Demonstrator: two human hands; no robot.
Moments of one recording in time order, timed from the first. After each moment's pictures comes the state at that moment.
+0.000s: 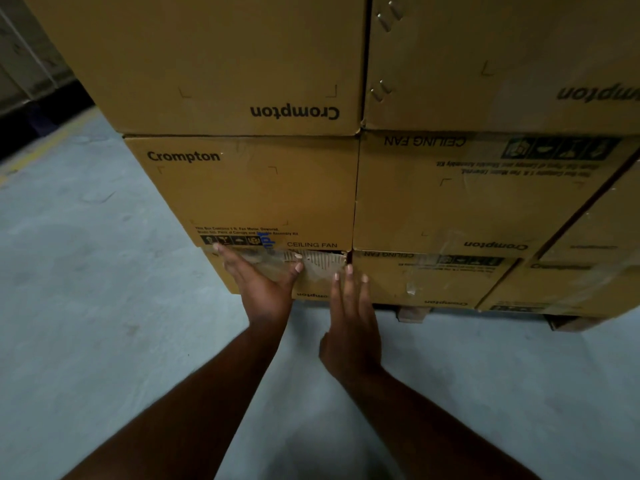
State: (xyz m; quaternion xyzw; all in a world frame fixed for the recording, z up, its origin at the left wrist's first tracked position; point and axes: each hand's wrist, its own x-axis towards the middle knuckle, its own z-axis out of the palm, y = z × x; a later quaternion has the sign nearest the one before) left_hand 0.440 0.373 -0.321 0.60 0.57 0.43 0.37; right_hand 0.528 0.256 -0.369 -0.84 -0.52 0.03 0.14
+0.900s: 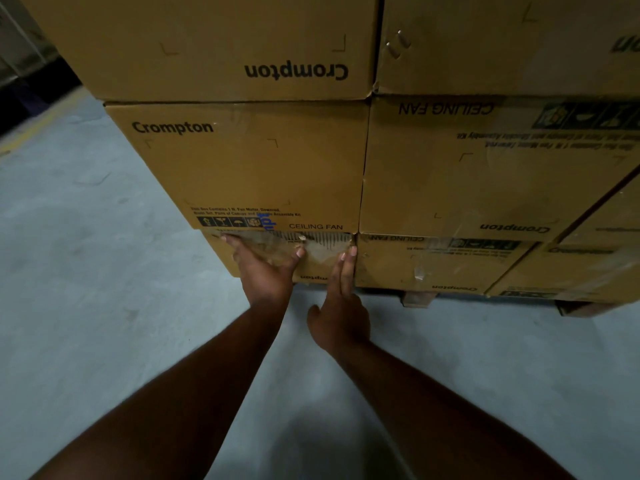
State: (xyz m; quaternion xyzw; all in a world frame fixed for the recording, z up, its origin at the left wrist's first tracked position) left_hand 0.440 0.387 -0.338 0.57 0.62 0.37 0.39; right_hand 0.514 0.282 -0.372 -0.86 -0.44 0.15 0.22
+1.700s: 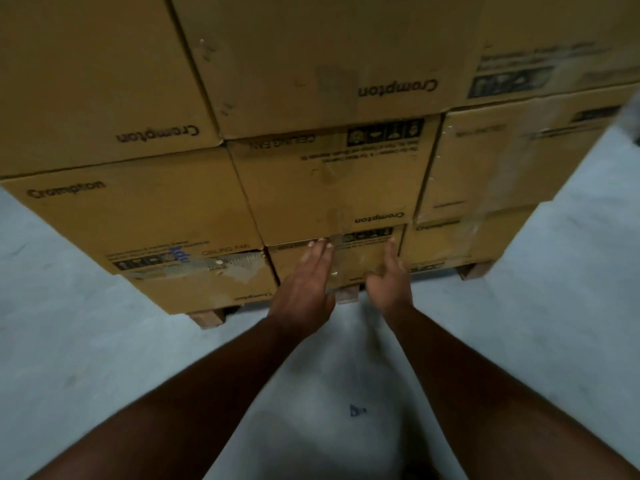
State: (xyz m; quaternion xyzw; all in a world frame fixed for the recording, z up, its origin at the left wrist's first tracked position) left_hand 0.539 0.263 -0.284 0.96 0.23 0.08 0.16; right_hand 0.680 0.164 -0.323 -0.85 -0.17 0.21 0.45
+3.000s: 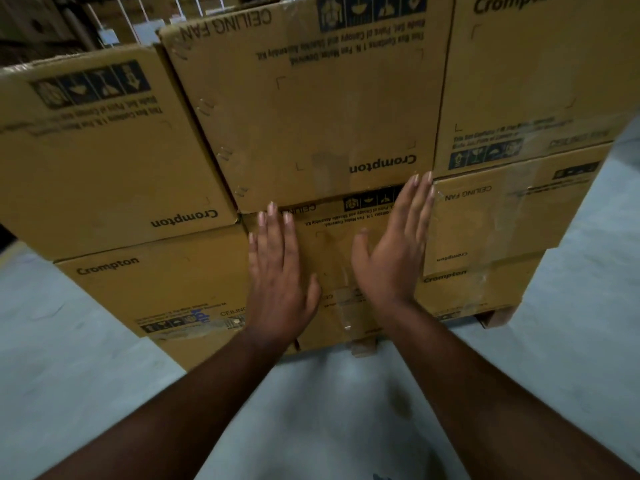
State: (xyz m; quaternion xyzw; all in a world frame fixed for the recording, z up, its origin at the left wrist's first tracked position) left_hand 0.545 0.297 -0.181 0.90 0.26 0.34 -0.07; right_hand 0.685 0.202 -0.173 -0.80 -0.26 -0.18 0.52
